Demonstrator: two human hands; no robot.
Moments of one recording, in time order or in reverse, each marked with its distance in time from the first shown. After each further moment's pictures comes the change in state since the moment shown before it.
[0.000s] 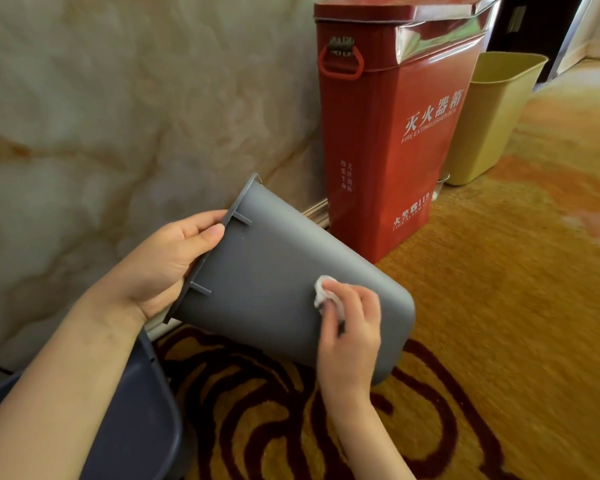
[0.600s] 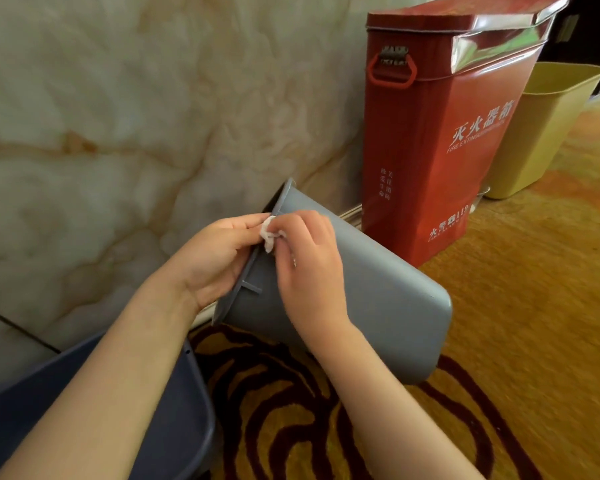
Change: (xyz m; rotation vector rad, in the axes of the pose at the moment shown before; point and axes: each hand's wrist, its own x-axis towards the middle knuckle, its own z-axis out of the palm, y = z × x) left_hand 0.002 0.006 0.002 -0.134 -0.046 -0.016; right_hand 0.050 -0.082 0.057 0.122 -0.266 -0.394
